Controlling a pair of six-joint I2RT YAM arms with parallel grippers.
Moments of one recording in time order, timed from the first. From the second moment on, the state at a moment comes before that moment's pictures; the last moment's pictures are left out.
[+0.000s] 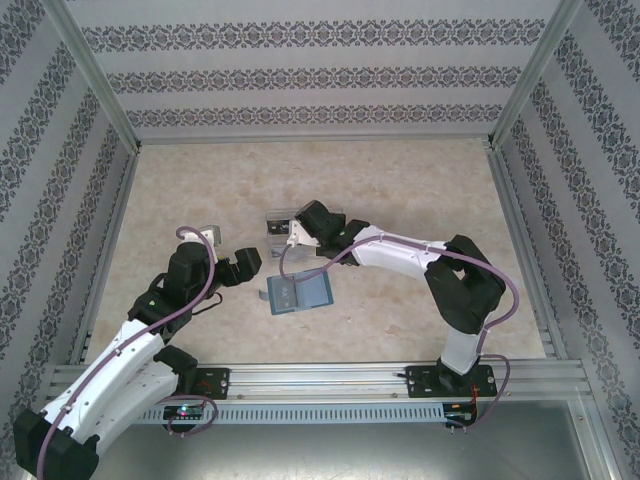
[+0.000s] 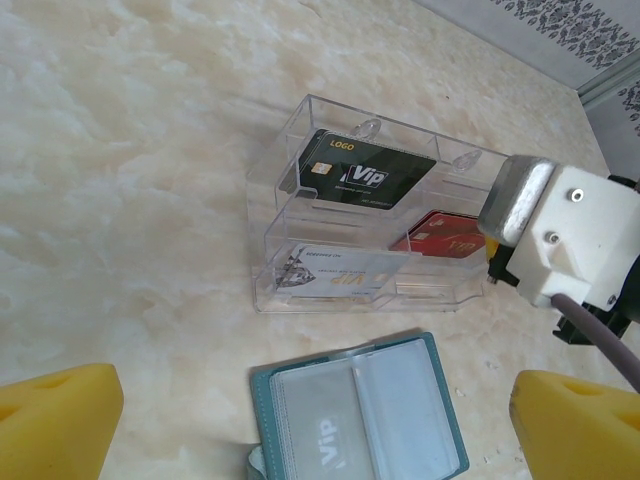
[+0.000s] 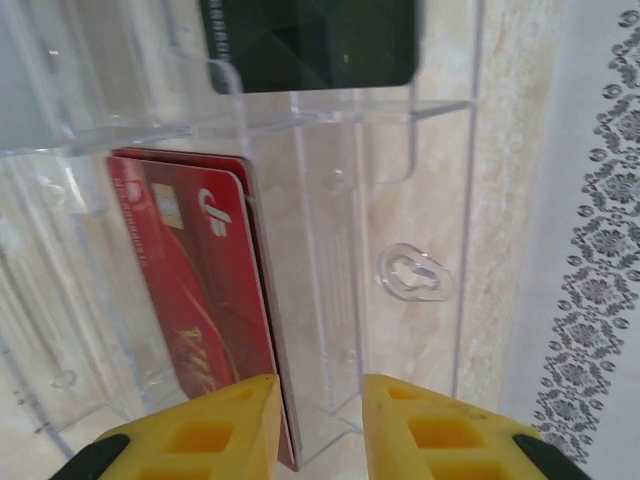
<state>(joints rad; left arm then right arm) -0.42 0.70 0.53 -0.39 0.01 -0.63 0.81 1.81 1.23 -0.36 0.50 -0.84</state>
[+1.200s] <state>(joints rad) -0.53 0.80 0.47 -0.38 0.08 -0.75 0.79 1.38 0.74 -0.18 0.03 0.26</state>
